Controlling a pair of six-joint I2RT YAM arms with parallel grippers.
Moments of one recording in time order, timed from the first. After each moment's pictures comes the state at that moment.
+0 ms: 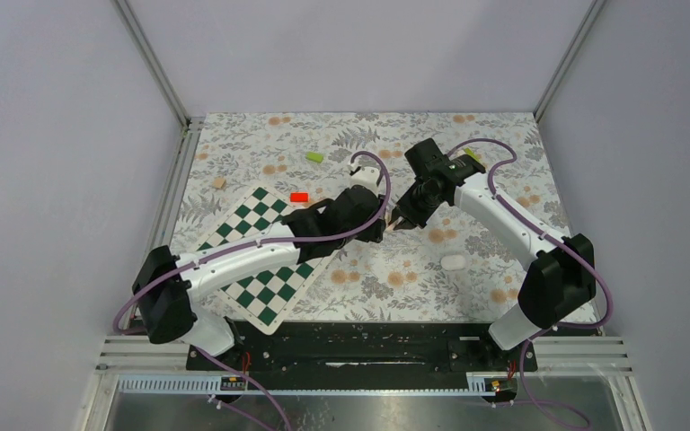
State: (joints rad) left arm -1.02 1.49 1.21 -0.37 -0.33 -0.56; right arm 0.52 1.57 1.37 -1.00 -0.13 1.23
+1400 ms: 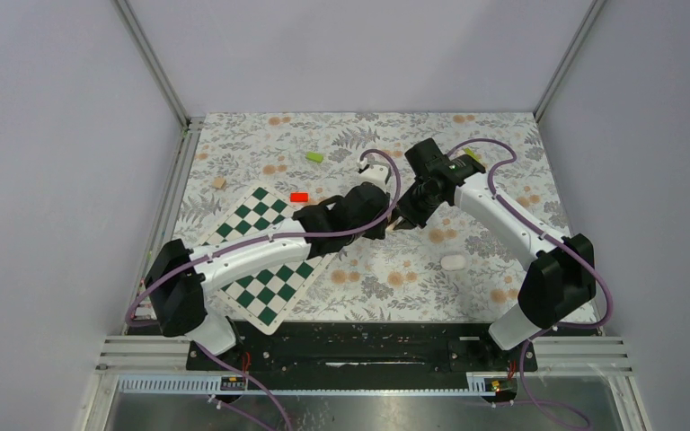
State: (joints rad) left arm -1.02 1.55 1.26 -0.37 -0.33 -0.55; right arm 0.52 1.57 1.37 -1.00 -0.13 1.22
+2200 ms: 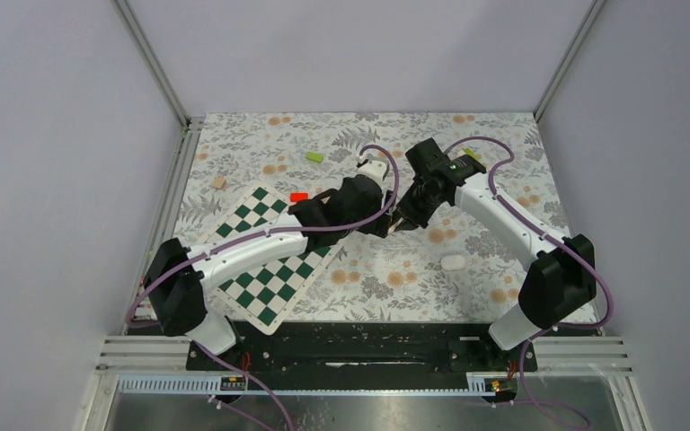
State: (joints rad) left arm -0.98 1.56 1.29 -0.38 -0.29 -0.44; right arm 0.52 1.57 1.37 -0.99 -0.15 1.15
